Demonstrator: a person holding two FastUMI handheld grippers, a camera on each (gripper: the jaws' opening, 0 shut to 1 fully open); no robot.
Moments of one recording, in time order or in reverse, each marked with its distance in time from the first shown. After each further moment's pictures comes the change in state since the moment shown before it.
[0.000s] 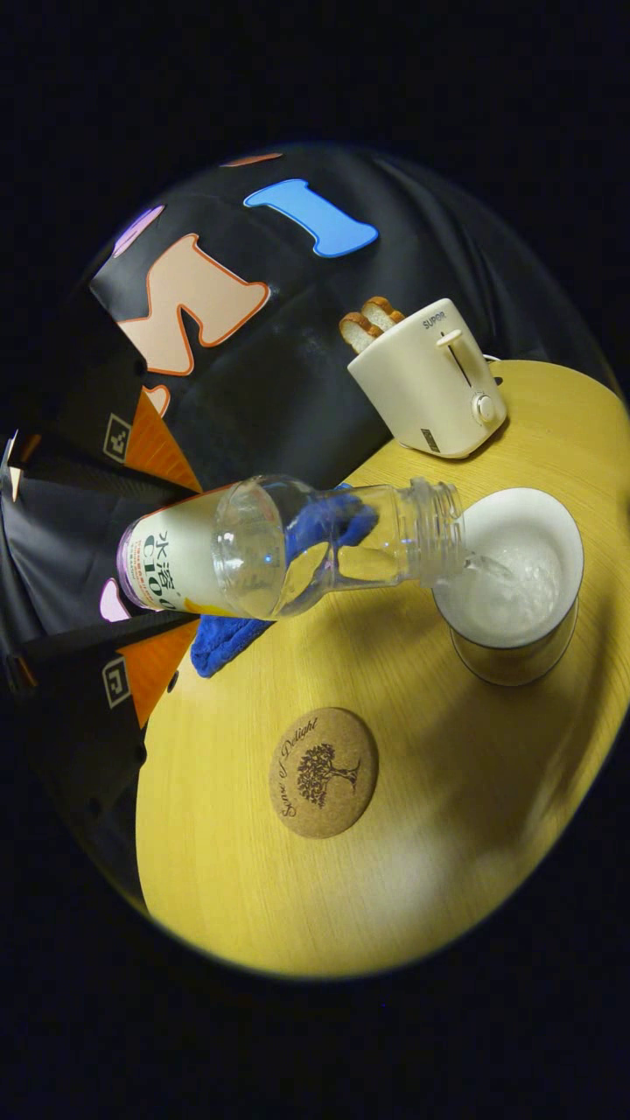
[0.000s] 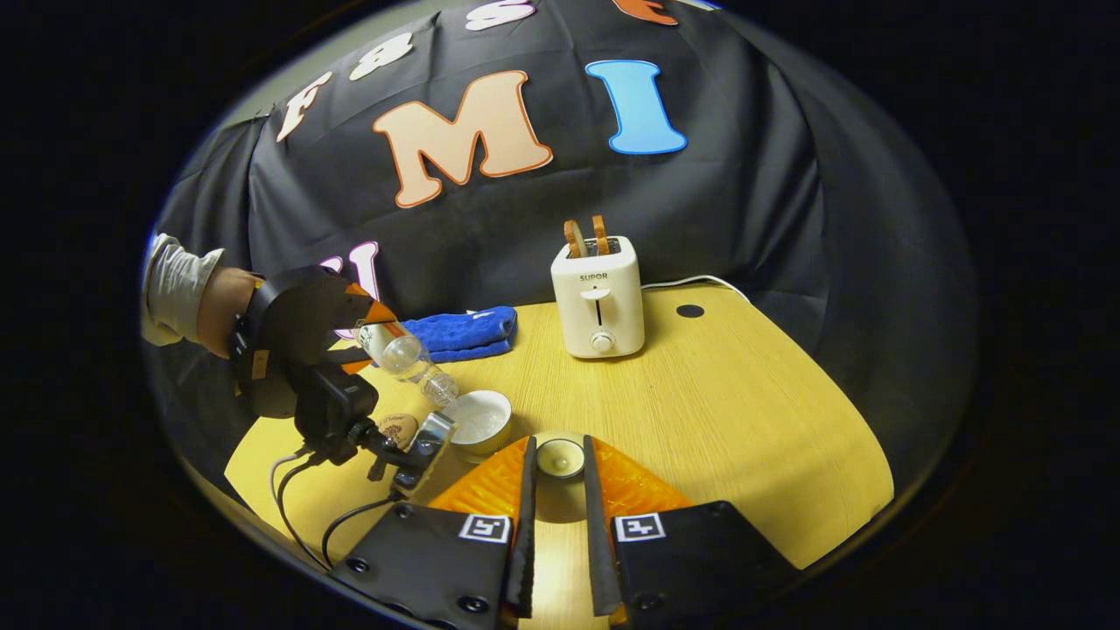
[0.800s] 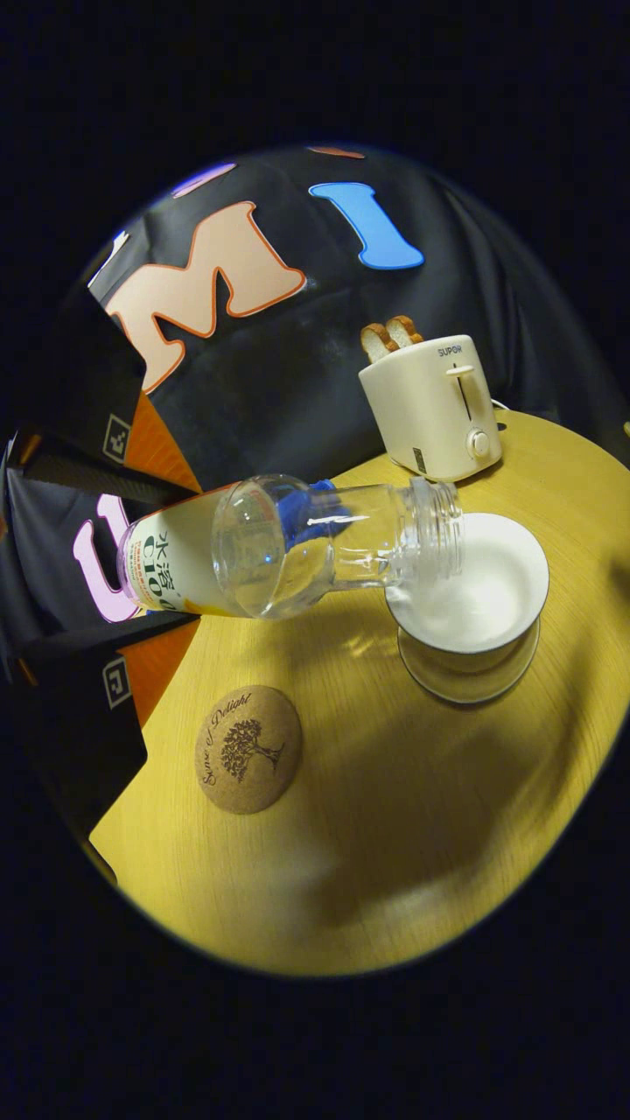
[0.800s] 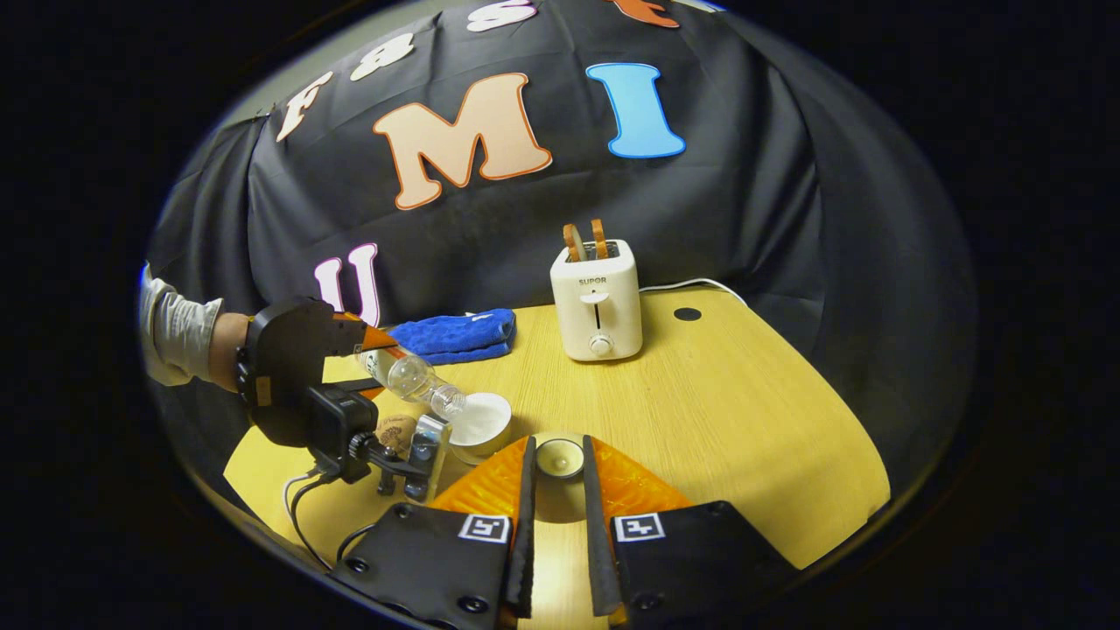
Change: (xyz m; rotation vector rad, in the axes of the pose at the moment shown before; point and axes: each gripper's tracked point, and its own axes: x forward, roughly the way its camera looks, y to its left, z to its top) left arm 0.003 -0.027 0.026 -0.225 -0.136 0.003; right arm -0.003 0.002 0.000 0.000 -0.012 -0.007
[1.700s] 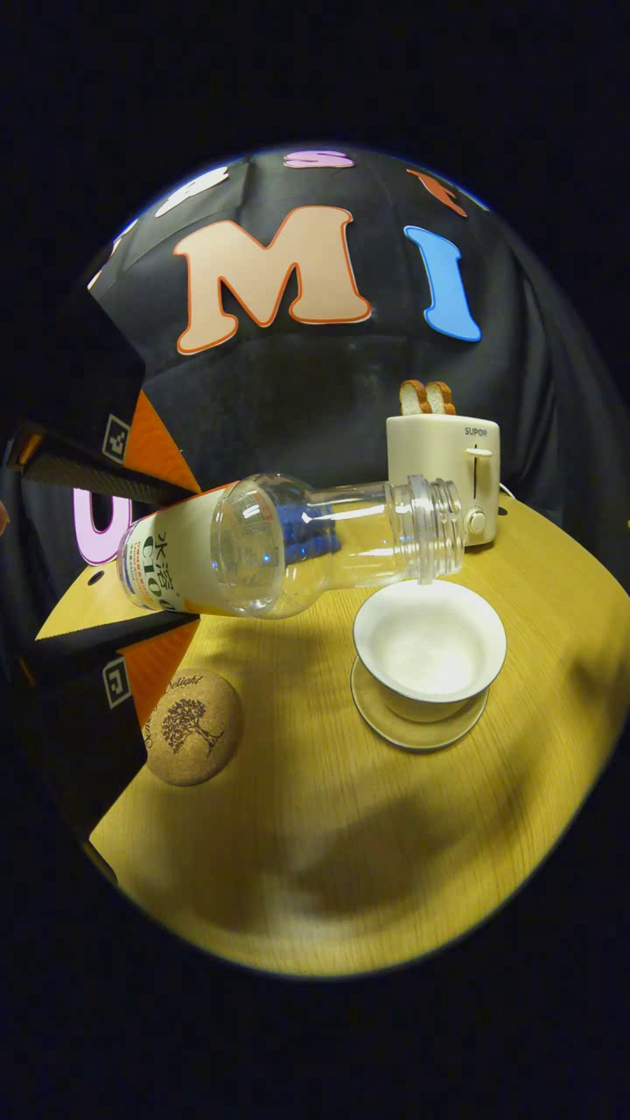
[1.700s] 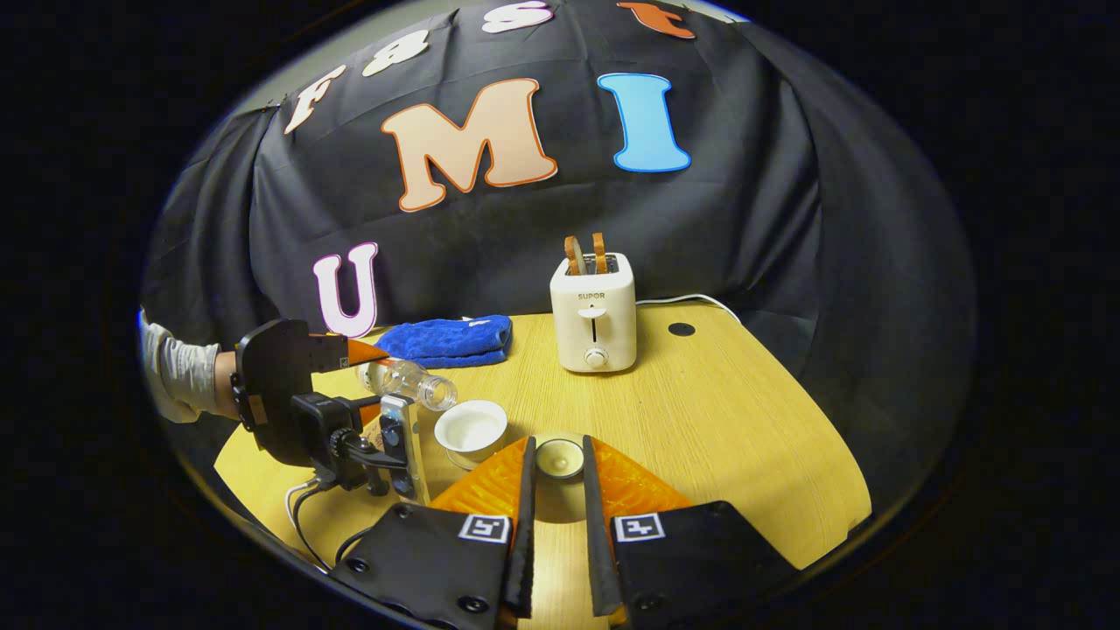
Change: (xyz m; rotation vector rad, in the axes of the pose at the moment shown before) left arm -0.004 -0.012 0.014 -0.303 -0.120 0.068; right arm -0.007 -0.005 0.010 -0.049 -0.027 -0.027
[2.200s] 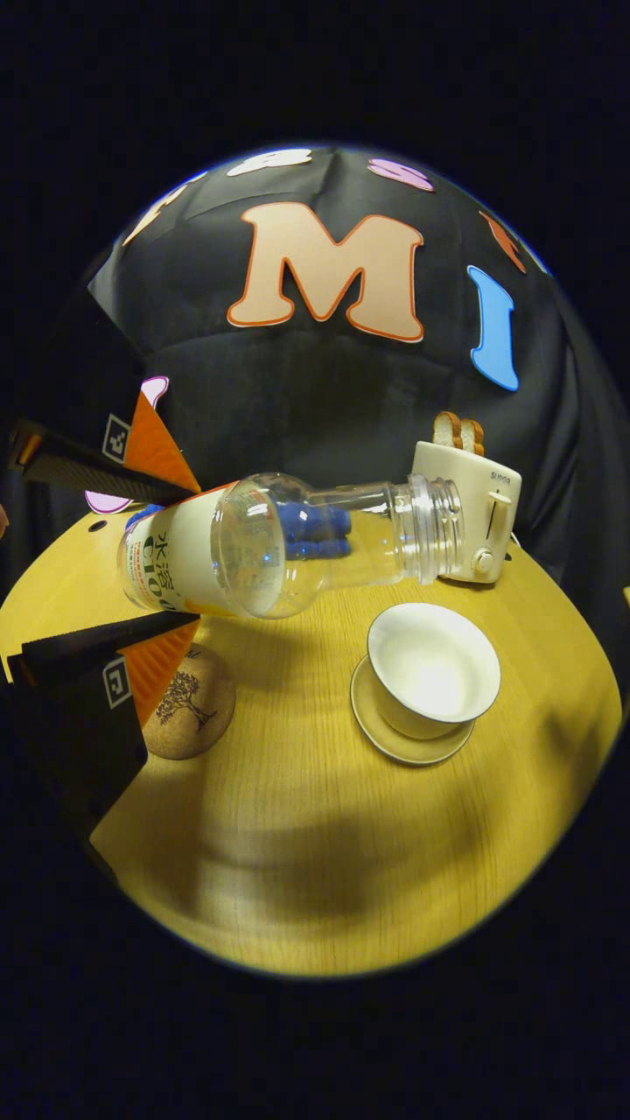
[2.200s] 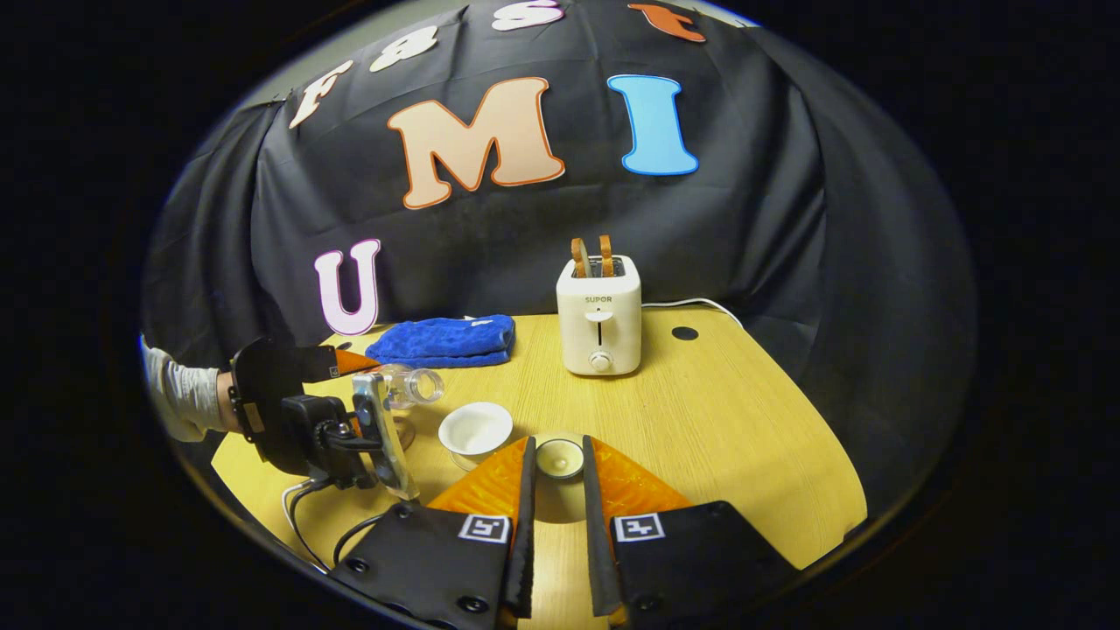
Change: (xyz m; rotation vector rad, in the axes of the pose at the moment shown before) left arm 0.001 -0.013 -0.011 -0.209 -0.033 0.006; right arm 0.001 0.007 0.007 -0.022 -0.001 -0.002
